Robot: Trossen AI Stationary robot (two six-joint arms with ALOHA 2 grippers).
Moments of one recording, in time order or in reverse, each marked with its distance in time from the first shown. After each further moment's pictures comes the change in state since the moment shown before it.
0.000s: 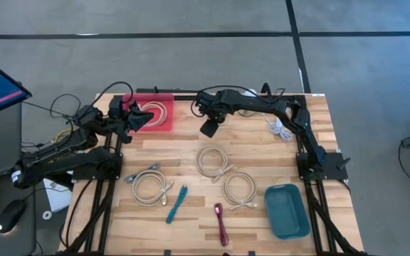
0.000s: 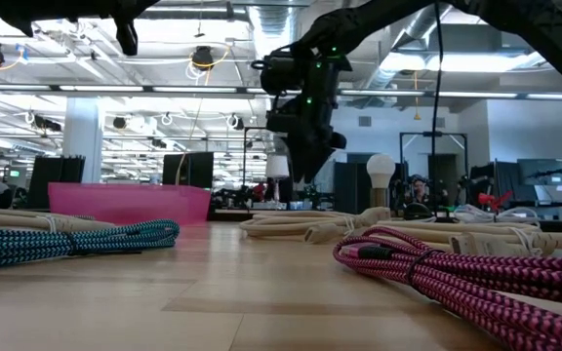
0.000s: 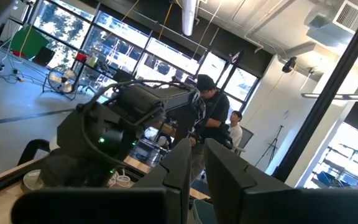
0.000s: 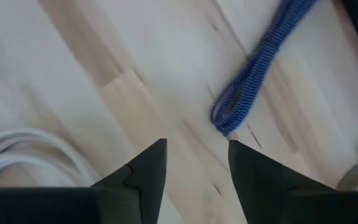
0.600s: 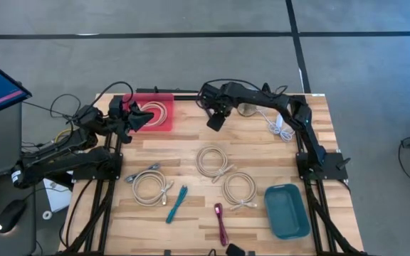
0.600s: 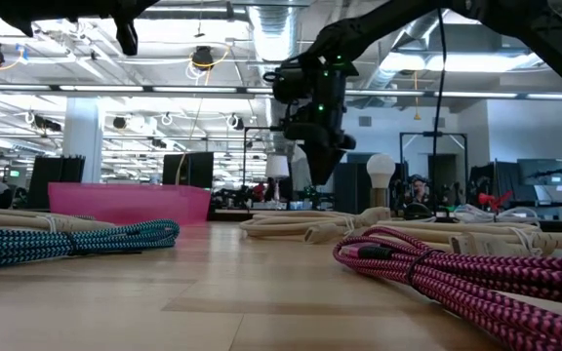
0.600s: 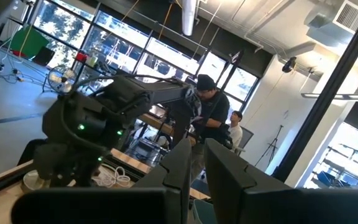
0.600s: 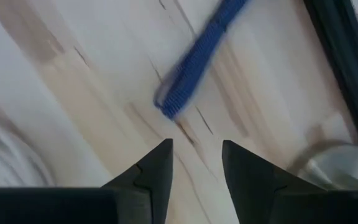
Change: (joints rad) left arm 0.000 0.000 0.000 0.000 0.000 0.000; right arm -0.083 -0.004 0.000 -0.055 0.003 -0.099
